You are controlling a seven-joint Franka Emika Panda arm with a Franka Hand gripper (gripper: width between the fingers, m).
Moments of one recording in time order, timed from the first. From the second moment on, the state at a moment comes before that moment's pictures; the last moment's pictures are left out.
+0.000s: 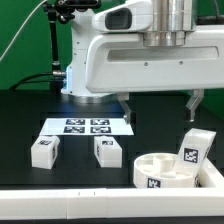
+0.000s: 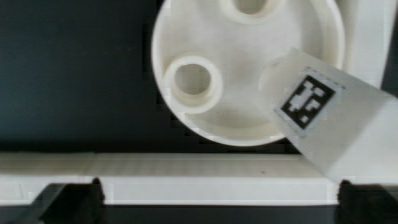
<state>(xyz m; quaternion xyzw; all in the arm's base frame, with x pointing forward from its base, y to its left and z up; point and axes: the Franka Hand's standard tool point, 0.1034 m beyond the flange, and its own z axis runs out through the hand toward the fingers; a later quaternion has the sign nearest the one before) 0.624 0.055 0.106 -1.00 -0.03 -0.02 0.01</state>
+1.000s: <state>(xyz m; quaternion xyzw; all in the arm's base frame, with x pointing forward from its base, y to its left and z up) 0.580 -0.016 0.057 -1.00 0.01 -0.01 0.01</state>
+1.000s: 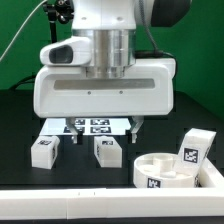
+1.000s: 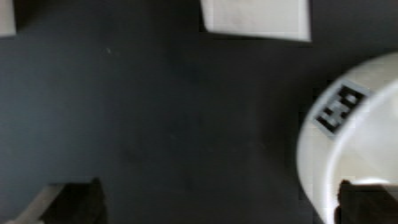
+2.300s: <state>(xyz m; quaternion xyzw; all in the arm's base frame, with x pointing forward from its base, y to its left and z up) 0.538 -0.008 0.046 -0.94 0.05 0.32 0.04</state>
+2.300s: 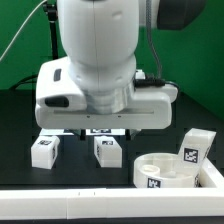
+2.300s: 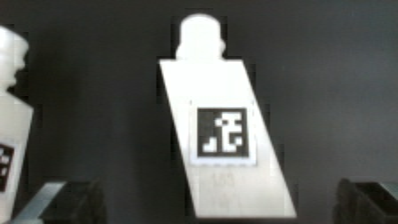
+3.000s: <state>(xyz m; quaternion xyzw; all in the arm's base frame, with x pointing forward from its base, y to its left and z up) 0.528 -0.008 0.031 -0.91 0.04 0.41 0.04</state>
